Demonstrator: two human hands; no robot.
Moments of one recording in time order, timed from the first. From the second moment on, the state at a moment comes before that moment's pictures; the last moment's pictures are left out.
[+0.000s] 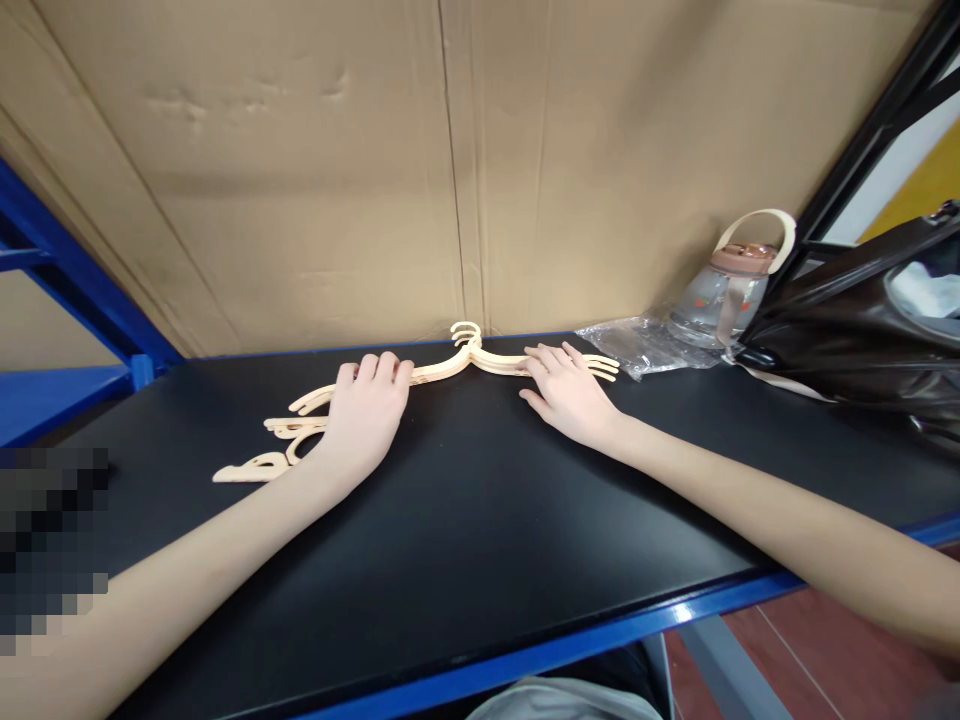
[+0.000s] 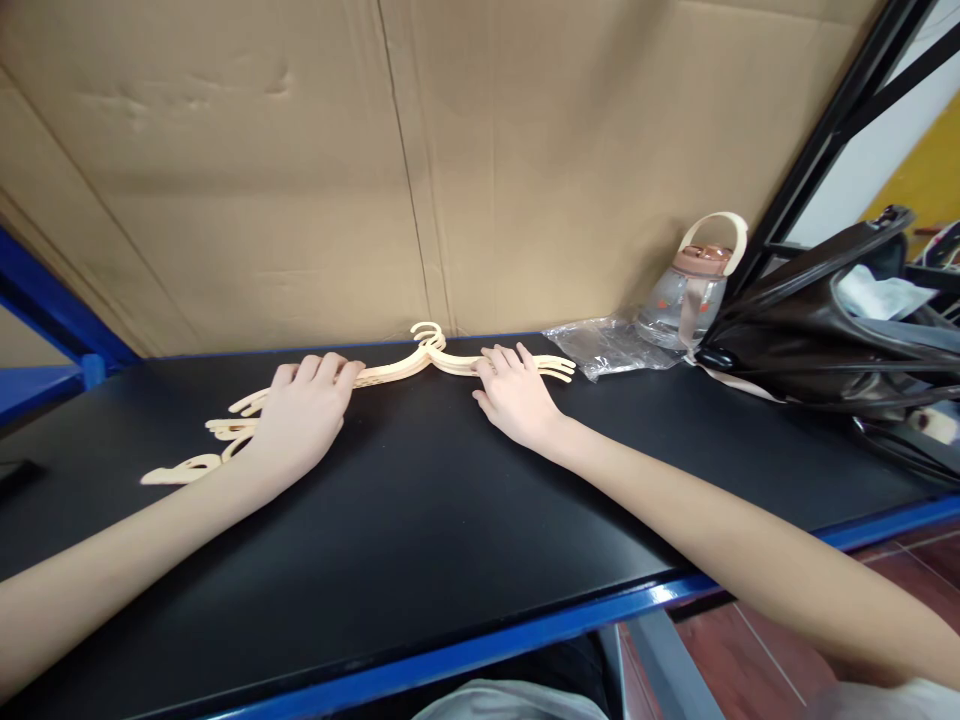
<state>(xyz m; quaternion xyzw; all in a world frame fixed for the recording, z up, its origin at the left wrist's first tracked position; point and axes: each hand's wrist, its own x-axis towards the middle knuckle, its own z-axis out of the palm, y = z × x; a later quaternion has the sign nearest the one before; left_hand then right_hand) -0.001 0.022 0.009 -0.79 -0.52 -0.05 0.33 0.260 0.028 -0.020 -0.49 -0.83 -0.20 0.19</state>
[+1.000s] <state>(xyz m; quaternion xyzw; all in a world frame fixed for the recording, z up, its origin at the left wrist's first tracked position) 0.029 -0.042 0.015 -0.82 -0.49 0.01 0.29 0.238 -0.008 0.001 -0.50 -0.85 0.02 0.16</state>
